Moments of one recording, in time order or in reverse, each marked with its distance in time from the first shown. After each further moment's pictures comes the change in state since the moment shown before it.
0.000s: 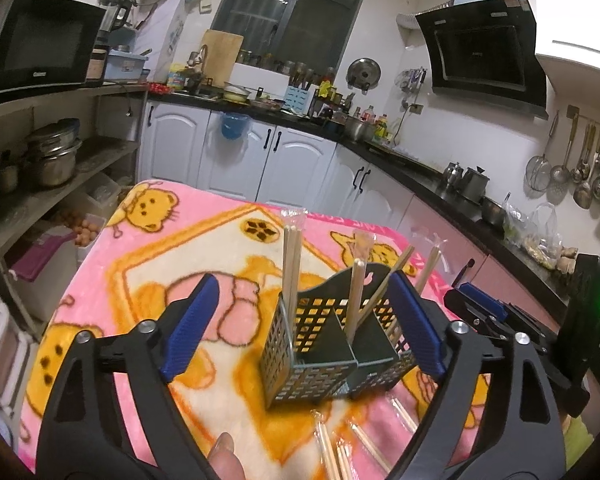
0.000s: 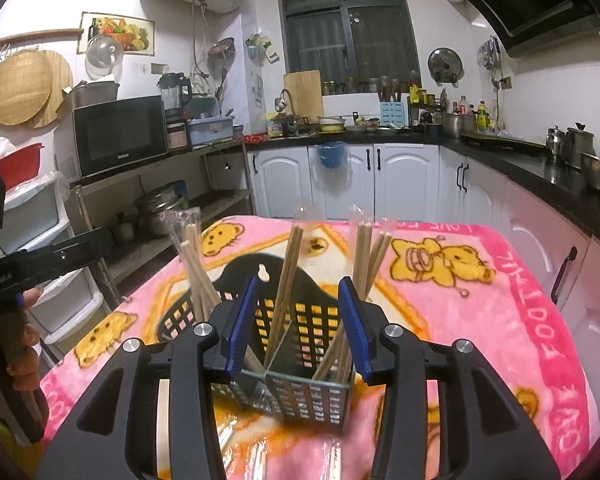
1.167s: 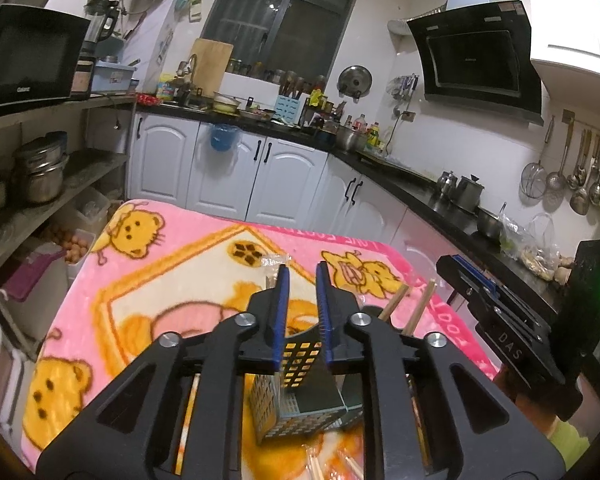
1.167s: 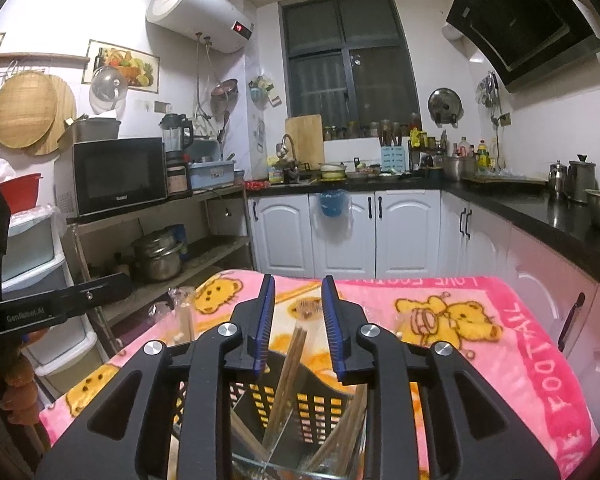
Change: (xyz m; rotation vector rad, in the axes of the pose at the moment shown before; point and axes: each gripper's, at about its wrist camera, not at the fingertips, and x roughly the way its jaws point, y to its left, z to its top) left arm 0.019 -0.009 0.031 0.014 -0.031 -0.033; right arm 0.019 0.003 0.041 -0.010 -0.169 0.000
